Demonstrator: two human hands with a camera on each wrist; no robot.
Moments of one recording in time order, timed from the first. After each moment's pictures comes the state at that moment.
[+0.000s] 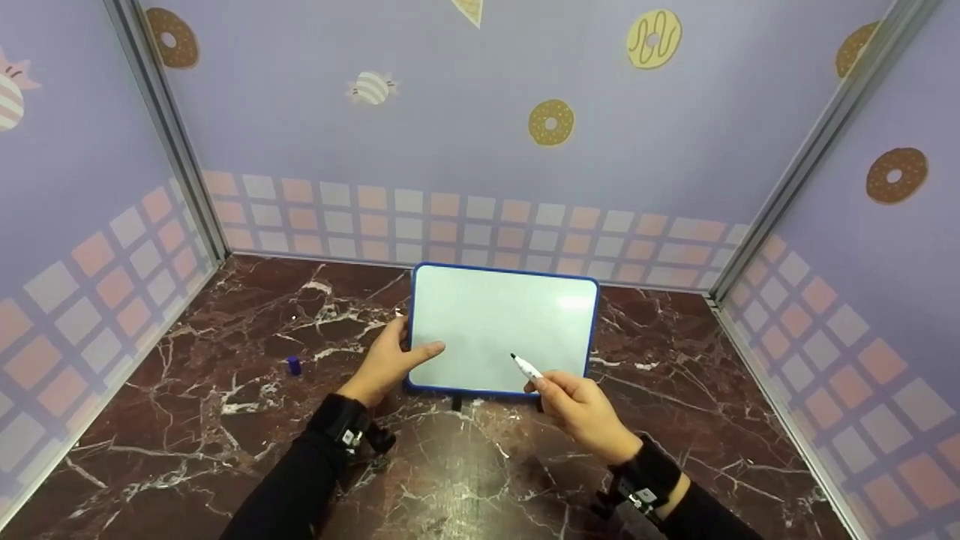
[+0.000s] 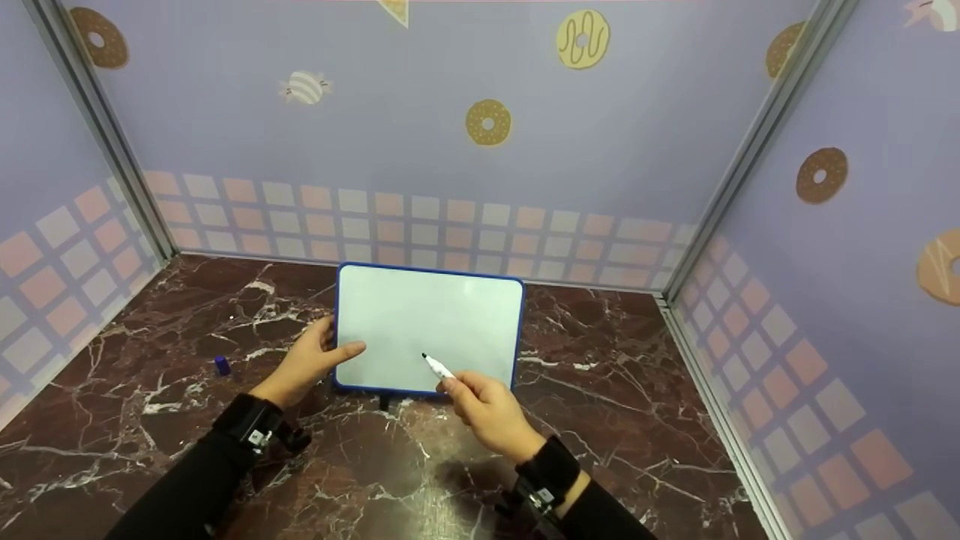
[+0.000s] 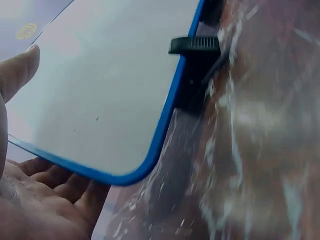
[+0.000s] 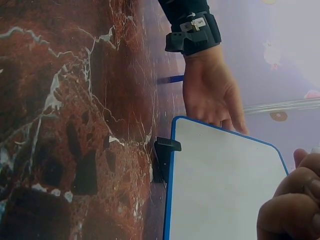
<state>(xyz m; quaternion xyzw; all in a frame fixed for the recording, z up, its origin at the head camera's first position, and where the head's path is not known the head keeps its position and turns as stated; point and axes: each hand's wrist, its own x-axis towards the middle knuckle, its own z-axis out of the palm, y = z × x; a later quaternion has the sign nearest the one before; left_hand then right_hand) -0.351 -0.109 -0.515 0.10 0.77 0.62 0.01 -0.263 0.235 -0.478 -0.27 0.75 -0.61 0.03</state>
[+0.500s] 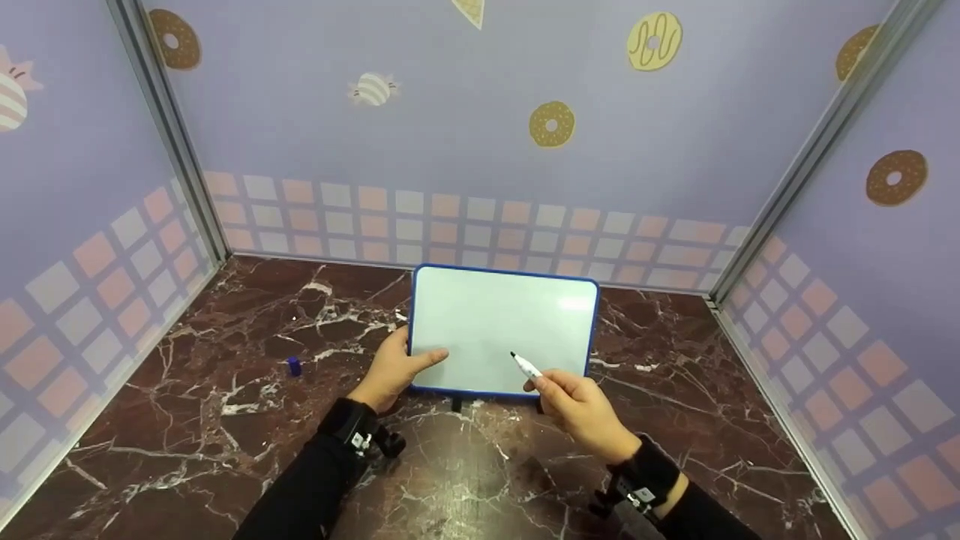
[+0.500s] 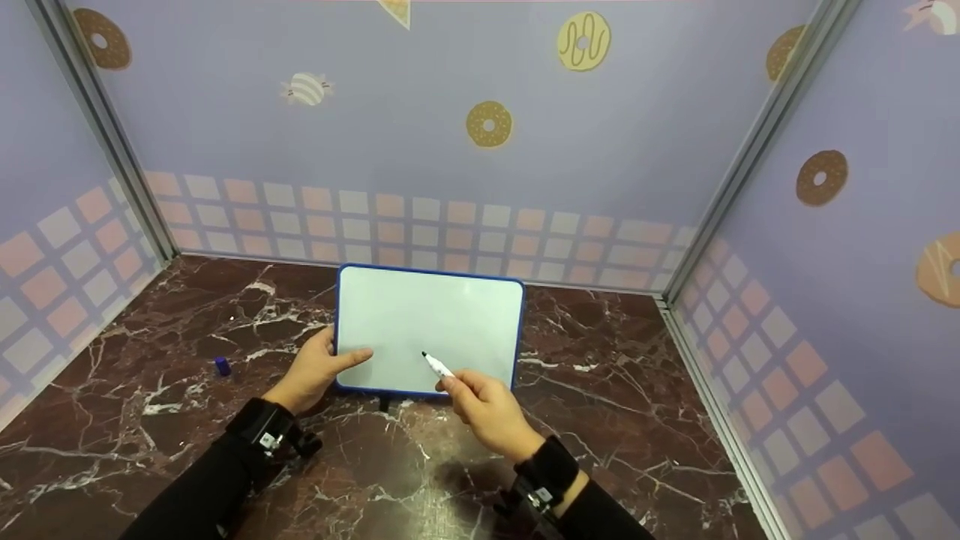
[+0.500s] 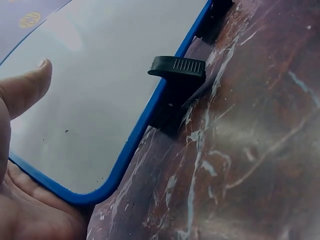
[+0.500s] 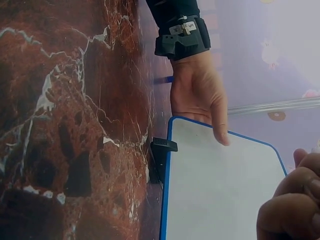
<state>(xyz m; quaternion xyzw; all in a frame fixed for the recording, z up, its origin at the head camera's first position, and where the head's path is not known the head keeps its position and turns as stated) -0.357 -0.095 -0.529 0.10 0.70 0.71 0.00 -0.264 0.232 -0.474 -0.27 0.76 -0.60 0.02</state>
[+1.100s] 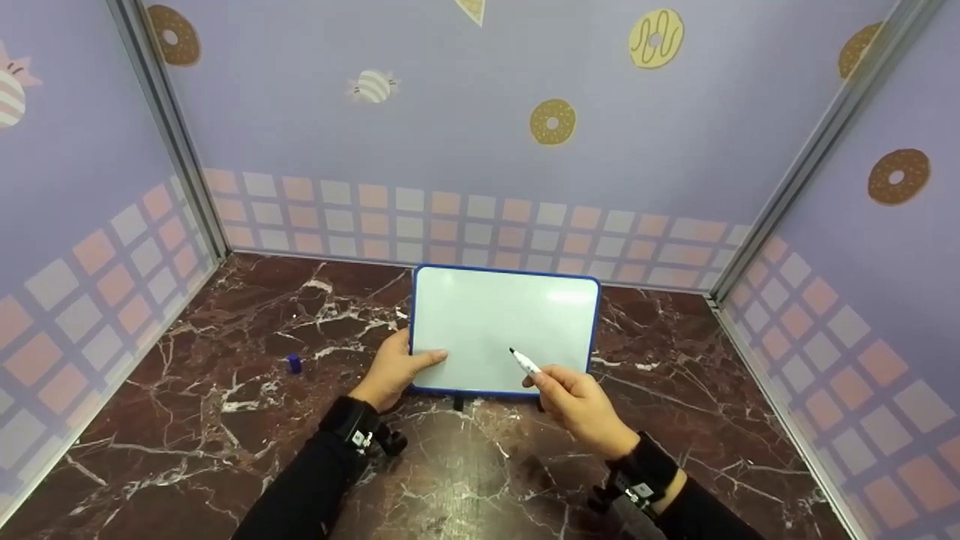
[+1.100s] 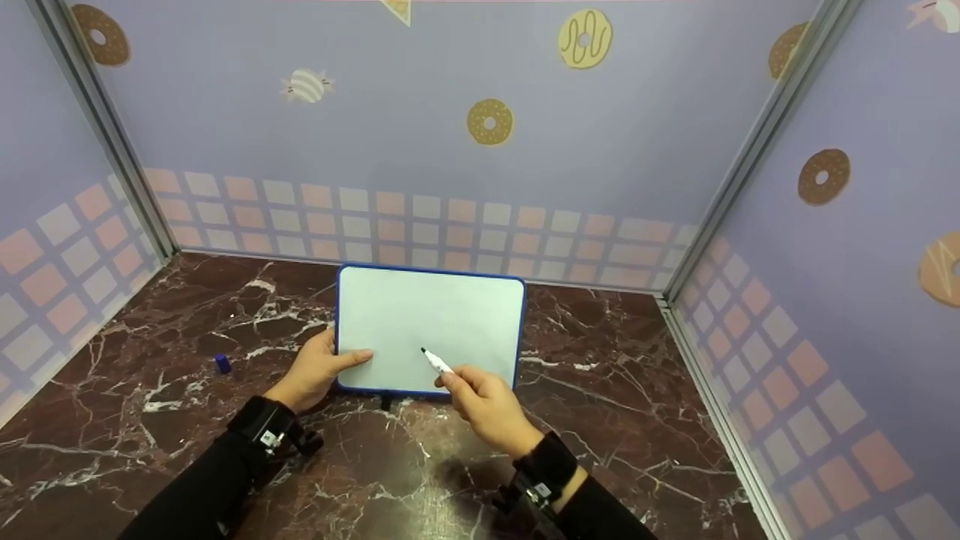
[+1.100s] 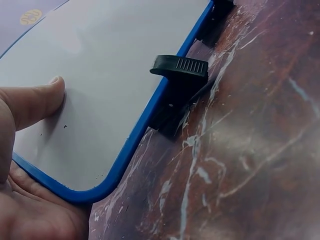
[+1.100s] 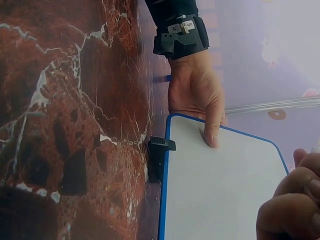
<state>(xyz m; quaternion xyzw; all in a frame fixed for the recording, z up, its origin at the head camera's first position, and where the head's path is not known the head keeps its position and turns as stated) -0.356 -0.090 -0.533 0.09 0.66 0.74 0.02 -0.266 0.230 -0.473 -0.25 0.75 -0.61 0.03</state>
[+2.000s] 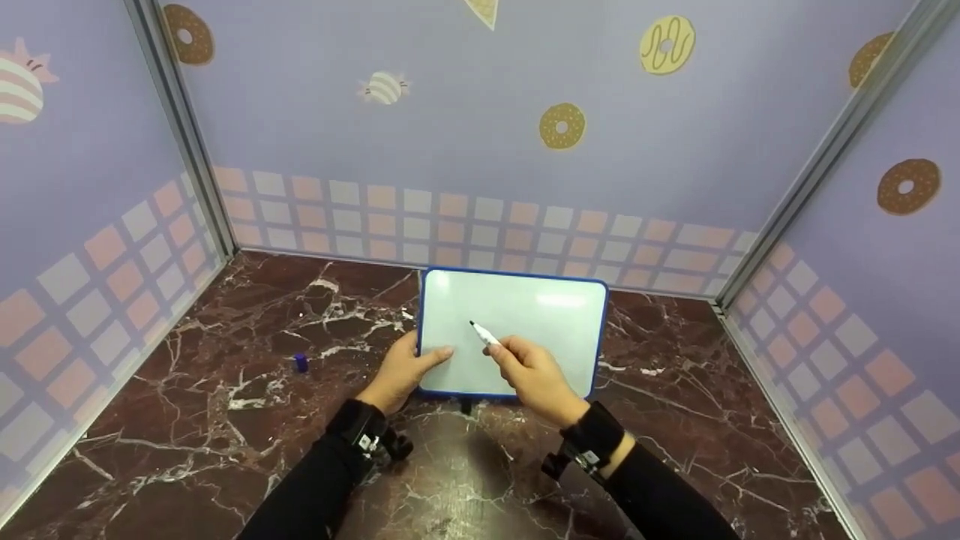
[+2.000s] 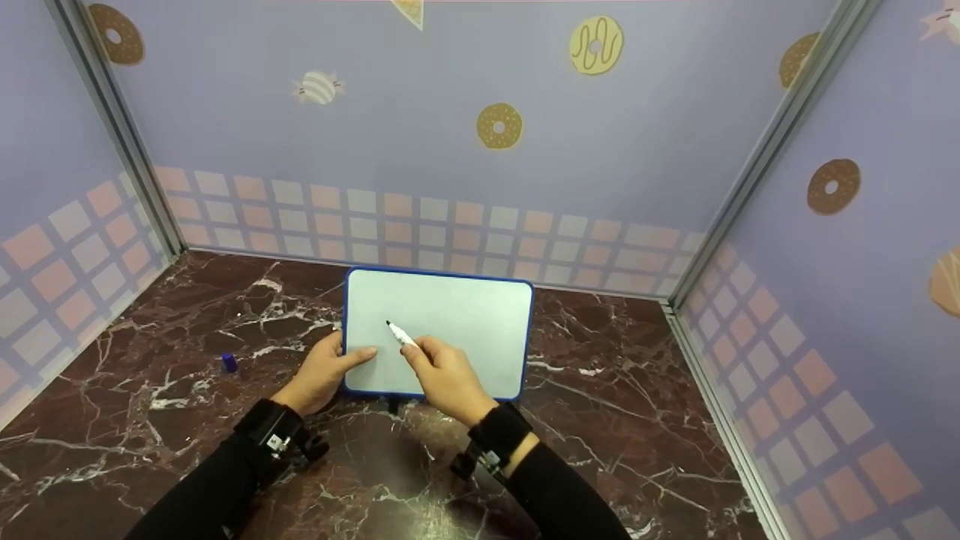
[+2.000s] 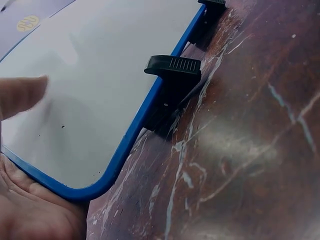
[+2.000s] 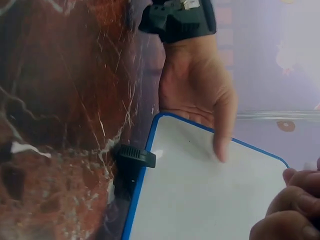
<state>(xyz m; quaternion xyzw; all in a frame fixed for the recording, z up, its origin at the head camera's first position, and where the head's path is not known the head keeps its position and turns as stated) -0.352 -0.087 -0.531 0.09 0.66 0.75 0.02 -0.304 0.161 -0.457 -0.23 0.80 -0.55 0.00</state>
